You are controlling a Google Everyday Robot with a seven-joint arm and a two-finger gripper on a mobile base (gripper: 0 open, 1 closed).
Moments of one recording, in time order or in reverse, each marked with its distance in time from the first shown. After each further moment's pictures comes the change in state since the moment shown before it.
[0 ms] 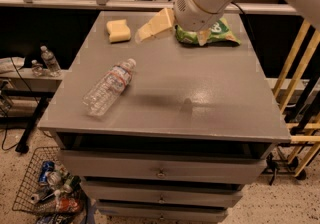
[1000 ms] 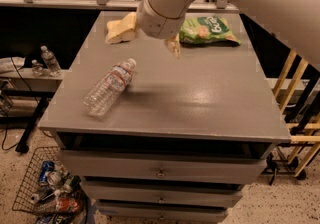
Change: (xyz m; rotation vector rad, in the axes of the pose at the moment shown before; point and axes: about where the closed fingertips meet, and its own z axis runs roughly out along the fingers) arm -0.001 0.061 0.039 0.037 0.078 0.298
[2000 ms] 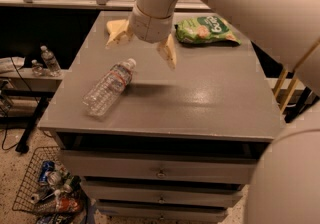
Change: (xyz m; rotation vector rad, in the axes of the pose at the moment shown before) arm 0.004 -0.005 0.032 0.118 0.166 0.232
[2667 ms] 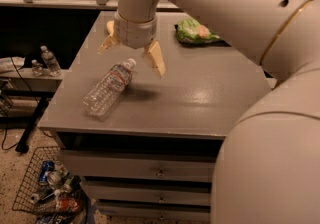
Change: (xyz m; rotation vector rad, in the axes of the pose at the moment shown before) arm 0.016 0.019 0.022 0.102 0.055 0.221
